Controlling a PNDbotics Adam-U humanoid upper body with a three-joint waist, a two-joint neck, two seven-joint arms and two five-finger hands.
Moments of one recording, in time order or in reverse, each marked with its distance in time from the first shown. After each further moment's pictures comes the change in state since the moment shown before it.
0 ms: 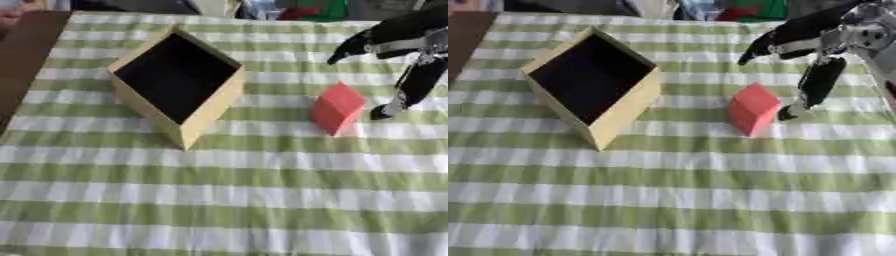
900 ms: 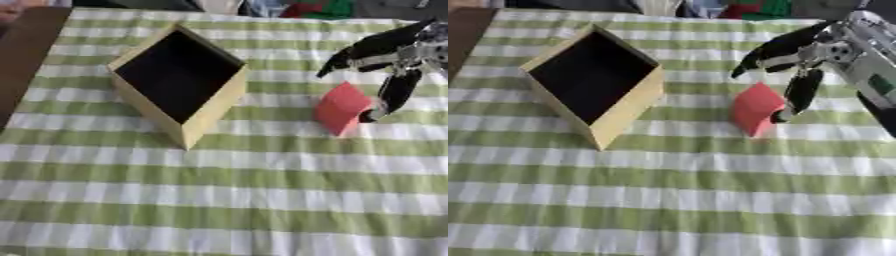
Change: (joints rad) left arm -0.001 -0.010 0.000 0.000 0.003 -0.001 -0.006; right arm -0.014 0.066 0.030 0.130 0.076 -0.041 -0.006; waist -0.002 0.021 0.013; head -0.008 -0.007
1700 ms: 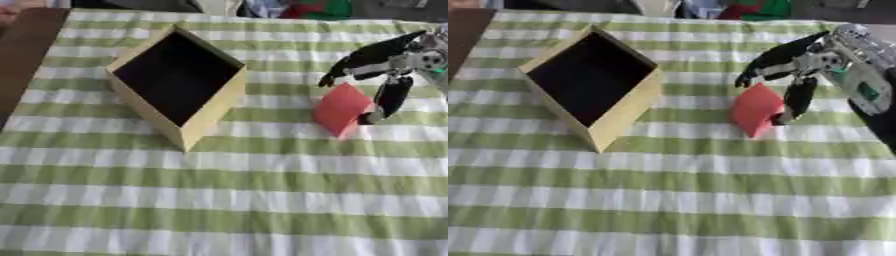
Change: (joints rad) left arm 0.000 -0.008 0.000 0.000 0.003 0.002 -0.003; right arm -0.001 0.031 -0.001 0.056 0.041 -0.007 -0.002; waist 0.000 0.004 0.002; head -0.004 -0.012
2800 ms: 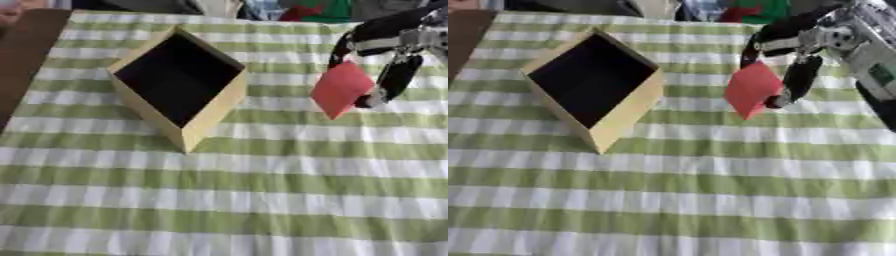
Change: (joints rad) left arm 0.000 0.000 0.000 0.000 0.001 0.000 -0.001; right arm -0.051 -0.011 -0.074 -0.123 -0.071 0.102 -0.022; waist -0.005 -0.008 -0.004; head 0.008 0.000
